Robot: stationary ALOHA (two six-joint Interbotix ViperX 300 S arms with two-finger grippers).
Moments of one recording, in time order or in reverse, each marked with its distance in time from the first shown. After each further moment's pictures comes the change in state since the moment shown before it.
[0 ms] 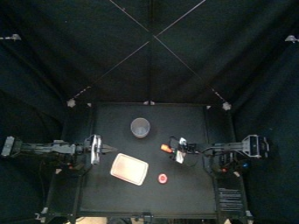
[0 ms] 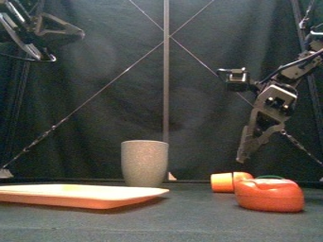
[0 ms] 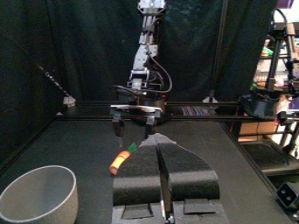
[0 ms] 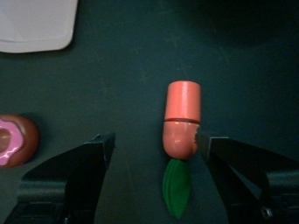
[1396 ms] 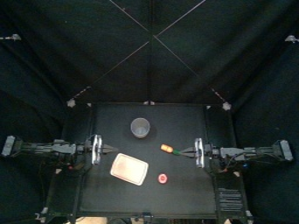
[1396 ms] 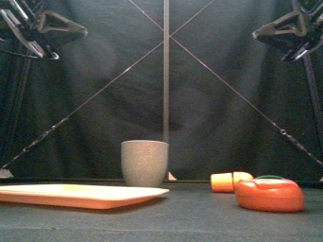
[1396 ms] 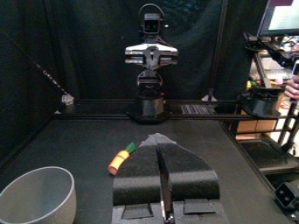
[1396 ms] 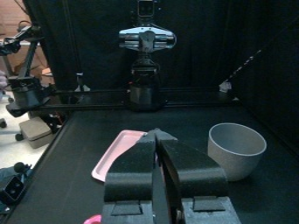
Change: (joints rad) left arm -0.011 0.028 -0.034 0.000 0.028 -0.002; right arm 0.207 -0.759 0.218 -0.049 -0.376 -0.038
